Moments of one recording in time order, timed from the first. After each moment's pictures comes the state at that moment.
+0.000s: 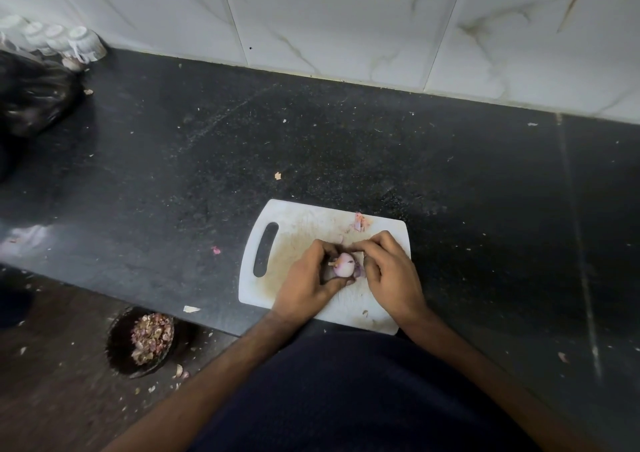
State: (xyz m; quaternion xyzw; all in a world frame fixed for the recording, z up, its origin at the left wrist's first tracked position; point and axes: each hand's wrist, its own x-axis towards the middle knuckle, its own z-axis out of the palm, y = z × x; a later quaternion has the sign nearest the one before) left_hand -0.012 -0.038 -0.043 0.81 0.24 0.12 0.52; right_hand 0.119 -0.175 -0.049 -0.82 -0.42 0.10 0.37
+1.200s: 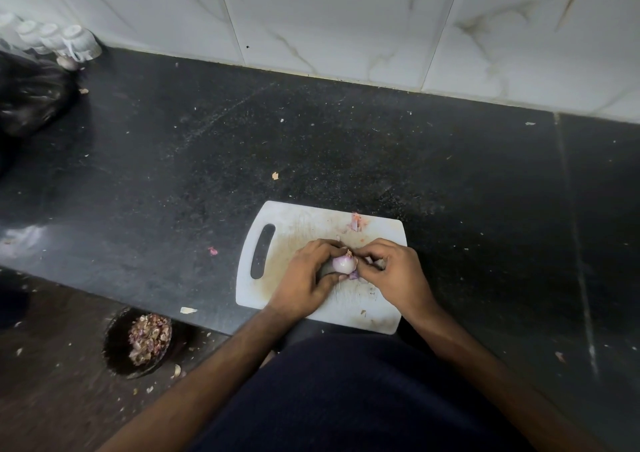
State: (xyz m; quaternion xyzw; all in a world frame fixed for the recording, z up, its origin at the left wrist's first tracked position) left_hand -0.007 -0.024 -0.050 0.88 0.13 0.14 0.44; right_hand 0.130 -0.176 -0.039 -0.79 -0.36 0.18 0.45
